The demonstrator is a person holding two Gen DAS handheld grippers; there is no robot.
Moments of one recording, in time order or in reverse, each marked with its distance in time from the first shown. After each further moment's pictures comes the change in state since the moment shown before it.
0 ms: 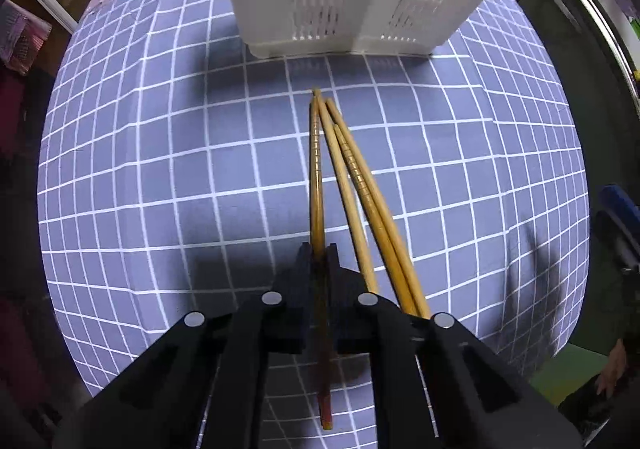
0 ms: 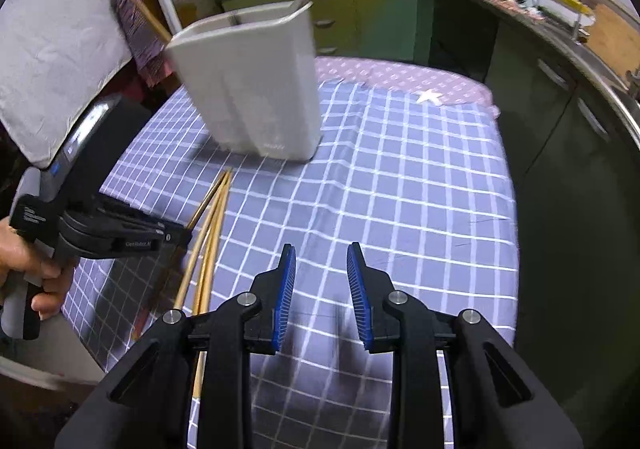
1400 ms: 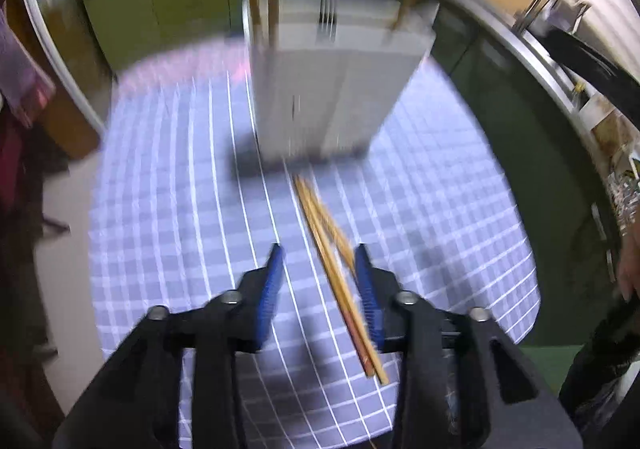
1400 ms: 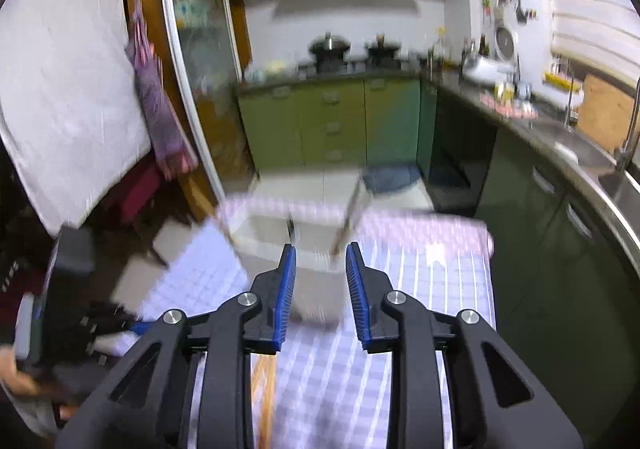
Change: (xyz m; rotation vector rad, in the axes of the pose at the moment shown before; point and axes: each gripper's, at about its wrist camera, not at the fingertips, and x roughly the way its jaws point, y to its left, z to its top) left arm -0.096 0.019 -0.051 0.065 -0.251 -0.088; right arm -0.091 0.029 0.074 -0.023 -0.302 -0.035
